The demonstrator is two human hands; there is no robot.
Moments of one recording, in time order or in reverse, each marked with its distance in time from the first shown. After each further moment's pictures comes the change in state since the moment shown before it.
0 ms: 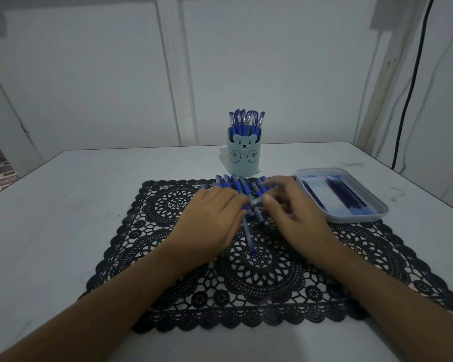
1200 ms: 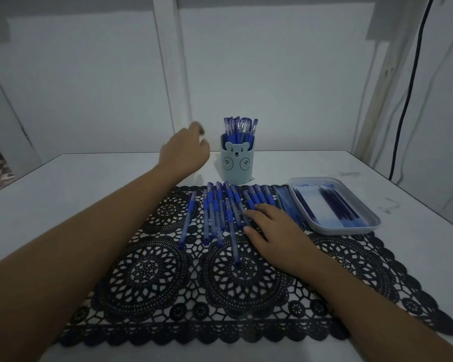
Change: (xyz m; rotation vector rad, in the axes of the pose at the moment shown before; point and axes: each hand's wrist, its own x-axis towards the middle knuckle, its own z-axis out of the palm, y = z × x) left_hand 0.099 -0.081 0.006 -0.152 -0.125 -0.773; right_hand 0.005 0.033 0.005 -0.590 -0.315 0.072
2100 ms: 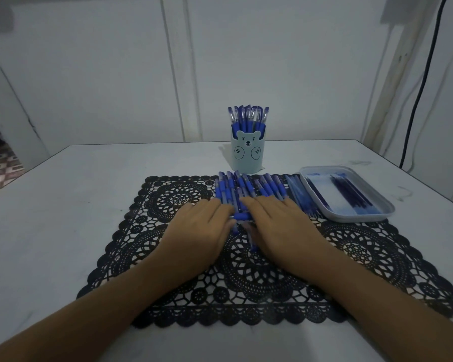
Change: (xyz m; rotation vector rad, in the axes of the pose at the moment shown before) left_hand -0.147 -0.031 0.016 0.236 0.106 0.701; right_hand -0.009 -0.034 -0.002 -0.321 0.260 -0.313
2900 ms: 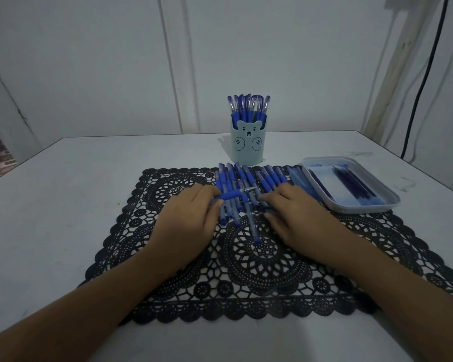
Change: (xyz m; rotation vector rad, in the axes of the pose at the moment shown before) left_hand 0.001 -0.005 -0.007 -0.256 0.024 -0.297; right_hand -0.006 0.016 -0.011 0.203 -0.212 0.179
